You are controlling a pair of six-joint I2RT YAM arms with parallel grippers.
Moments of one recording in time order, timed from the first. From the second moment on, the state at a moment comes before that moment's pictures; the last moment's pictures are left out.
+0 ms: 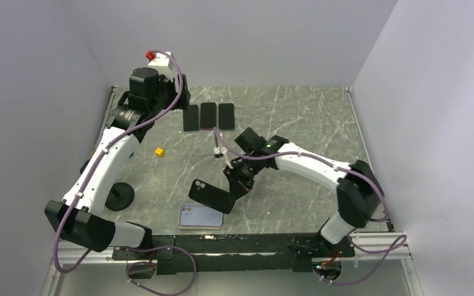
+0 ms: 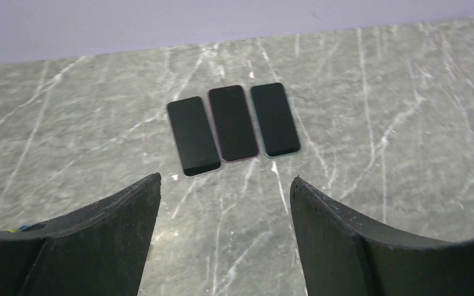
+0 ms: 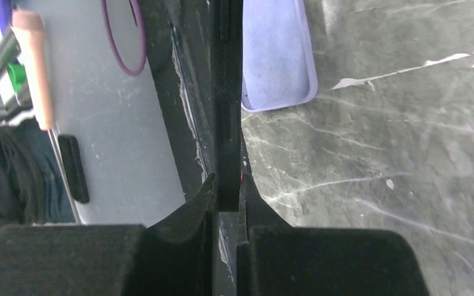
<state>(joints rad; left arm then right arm) -0.33 1.36 1.49 -0.49 -0.04 -0.16 0.81 1.55 1.15 -0.70 -0.76 -0.07</state>
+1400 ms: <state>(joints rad) -0.15 1.33 1.44 -0.47 -0.03 -0.28 1.01 2.02 1.57 -1.01 -0.66 -0.29</state>
